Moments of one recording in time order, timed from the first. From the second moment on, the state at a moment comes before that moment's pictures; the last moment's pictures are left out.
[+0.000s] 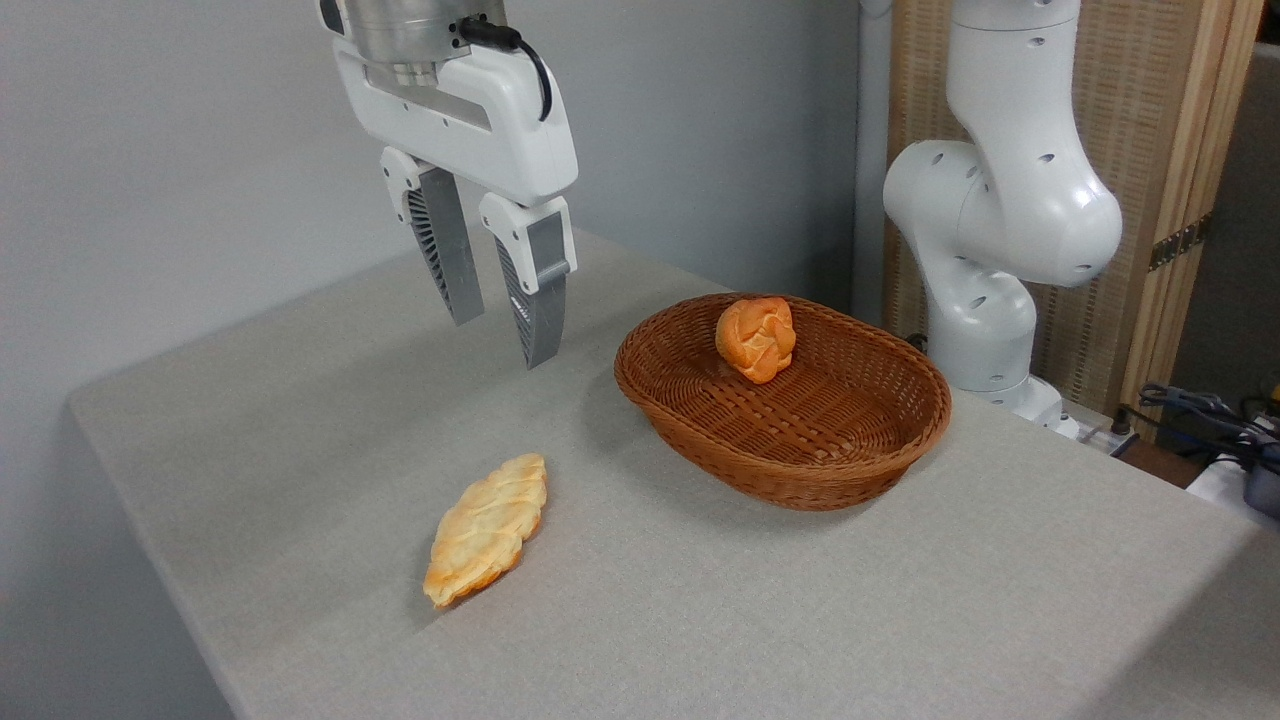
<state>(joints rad) -0.08 0.01 0.03 -1.54 -0.05 1.55 0.67</state>
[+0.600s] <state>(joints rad) -0.10 0.02 -0.01 -1.69 -0.06 1.78 0.34</state>
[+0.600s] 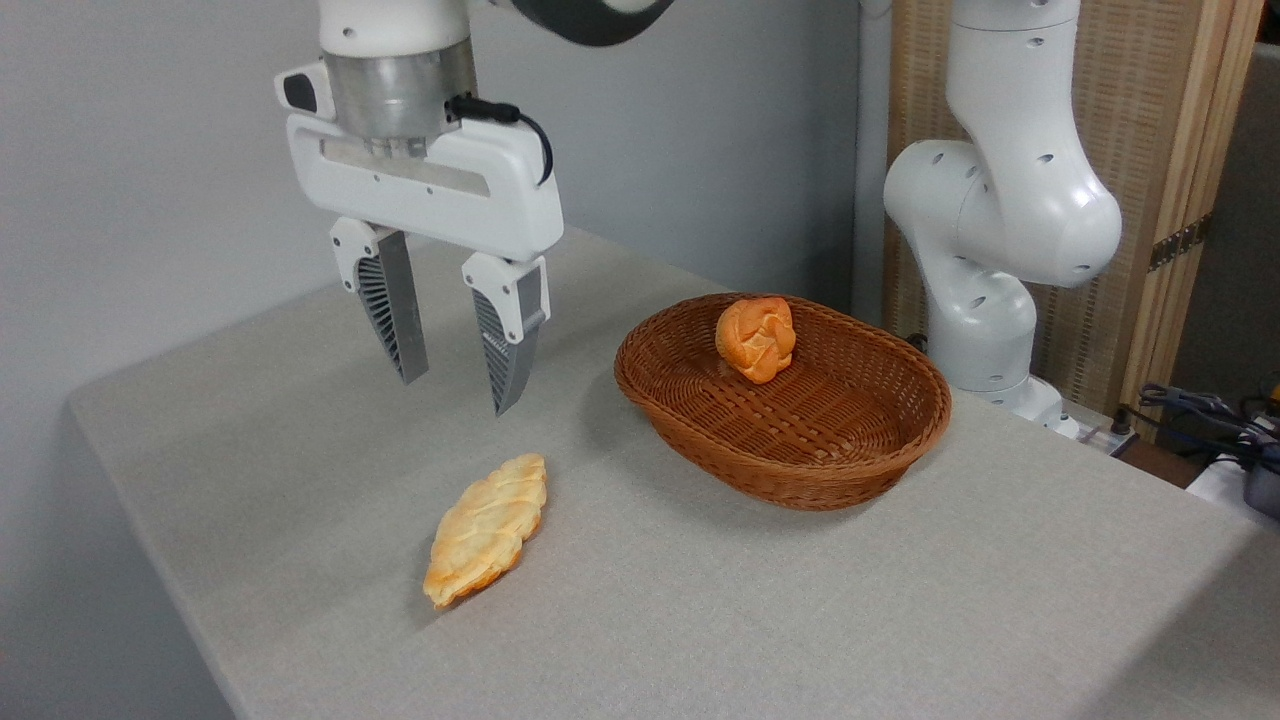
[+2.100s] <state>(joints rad) -0.21 0.10 -0.04 -2.00 0.08 2.10 0.13</state>
